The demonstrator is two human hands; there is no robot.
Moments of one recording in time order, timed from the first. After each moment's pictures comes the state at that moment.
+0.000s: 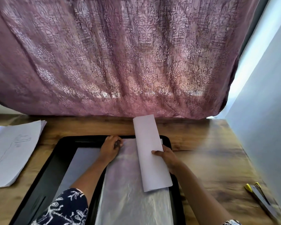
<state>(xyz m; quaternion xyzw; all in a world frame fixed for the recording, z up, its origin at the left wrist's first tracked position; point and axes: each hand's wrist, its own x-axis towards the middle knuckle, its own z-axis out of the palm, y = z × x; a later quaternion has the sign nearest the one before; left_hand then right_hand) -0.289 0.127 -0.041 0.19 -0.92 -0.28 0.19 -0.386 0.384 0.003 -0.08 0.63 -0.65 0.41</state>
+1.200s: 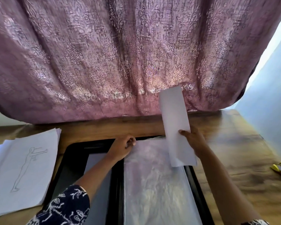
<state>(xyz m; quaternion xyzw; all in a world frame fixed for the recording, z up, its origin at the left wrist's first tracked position) -0.260 0.037 -0.021 0.00 -0.93 -0.35 0.13 -0.360 0.325 0.062 -0.05 0.78 -0.62 0.12</state>
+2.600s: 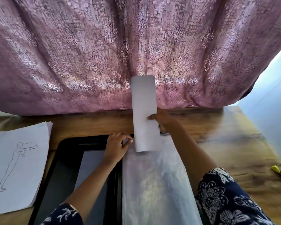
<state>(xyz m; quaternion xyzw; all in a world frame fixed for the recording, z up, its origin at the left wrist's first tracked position) -0.254 0.041 -0.033 0.07 -0.92 -0.27 0.27 -0.404 0.199 0.074 -0.09 0.74 -0.59 0.31</state>
